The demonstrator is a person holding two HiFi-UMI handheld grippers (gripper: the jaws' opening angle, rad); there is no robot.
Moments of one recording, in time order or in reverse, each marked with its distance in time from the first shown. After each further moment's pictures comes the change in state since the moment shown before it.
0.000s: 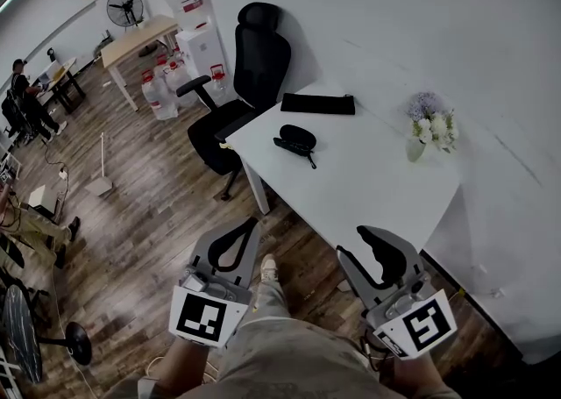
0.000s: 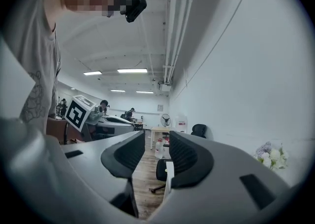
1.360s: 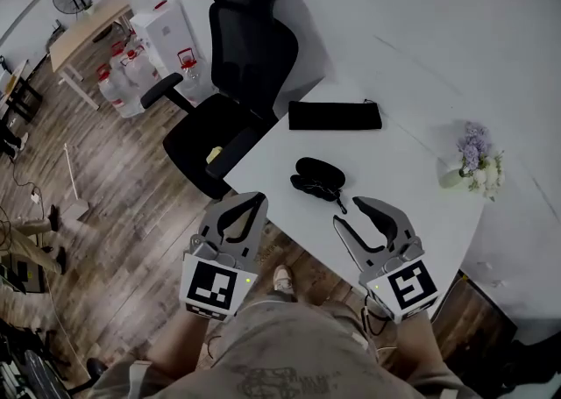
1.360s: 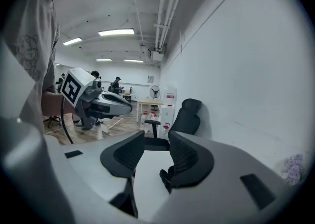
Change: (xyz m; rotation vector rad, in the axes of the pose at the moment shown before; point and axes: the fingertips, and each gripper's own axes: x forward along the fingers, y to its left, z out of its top) left arm 0.243 0.249 -0.099 0.015 0.136 -0.230; right arm 0.327 -0.148 -0.084 -0.028 0.325 -0.133
